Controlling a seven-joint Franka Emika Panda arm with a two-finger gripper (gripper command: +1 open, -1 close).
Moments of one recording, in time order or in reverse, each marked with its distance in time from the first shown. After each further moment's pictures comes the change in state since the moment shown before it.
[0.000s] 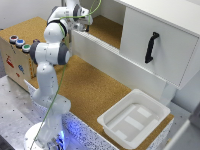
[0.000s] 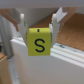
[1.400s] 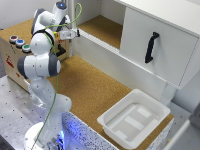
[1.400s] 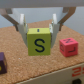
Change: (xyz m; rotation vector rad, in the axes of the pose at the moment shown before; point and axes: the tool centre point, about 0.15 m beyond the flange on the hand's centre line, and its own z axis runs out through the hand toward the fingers) arm -0.070 -0.194 -0.017 0.401 0.099 -0.578
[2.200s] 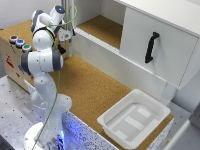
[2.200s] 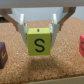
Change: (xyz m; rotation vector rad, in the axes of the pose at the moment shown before) arm 0.020 -0.014 0.064 0.075 0.027 -0.163
